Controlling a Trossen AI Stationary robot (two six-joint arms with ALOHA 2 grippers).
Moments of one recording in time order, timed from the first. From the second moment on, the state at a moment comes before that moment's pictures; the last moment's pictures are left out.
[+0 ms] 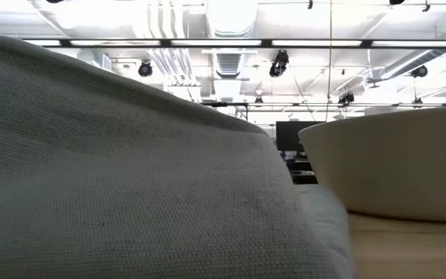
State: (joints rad) left arm 0.00 0.39 0.78 -0.39 0.00 0.00; right arm 0.00 0.39 0.78 -0.39 0.00 0.00
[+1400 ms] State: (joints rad) left arm 0.00 0.39 0.78 -0.39 0.00 0.03; right arm 0.00 0.39 0.78 -0.38 0.00 0.03
